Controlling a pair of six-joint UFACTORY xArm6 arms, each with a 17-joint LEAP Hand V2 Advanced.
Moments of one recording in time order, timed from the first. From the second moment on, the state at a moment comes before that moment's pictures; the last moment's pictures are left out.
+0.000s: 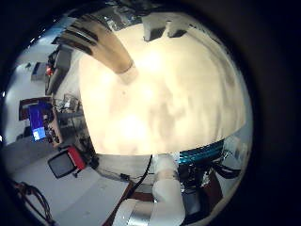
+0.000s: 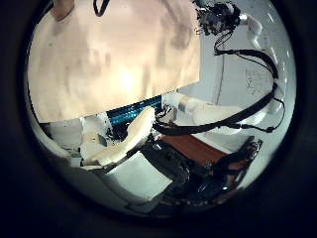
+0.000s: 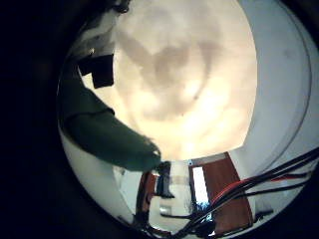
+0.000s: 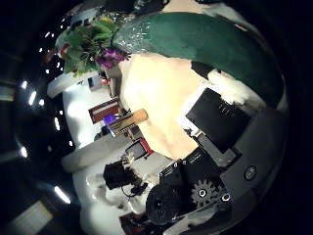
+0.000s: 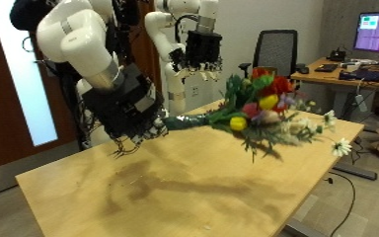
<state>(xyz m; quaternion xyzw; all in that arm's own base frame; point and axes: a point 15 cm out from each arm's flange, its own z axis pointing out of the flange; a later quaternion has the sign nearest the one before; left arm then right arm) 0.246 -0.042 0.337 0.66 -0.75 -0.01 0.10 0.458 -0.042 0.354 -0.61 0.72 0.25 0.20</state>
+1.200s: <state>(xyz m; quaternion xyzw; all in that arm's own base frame) 0.315 -0.069 0.431 0.64 -0.70 0.28 0.15 0.347 0.083 0.427 -0.68 0.39 0.33 0.52</state>
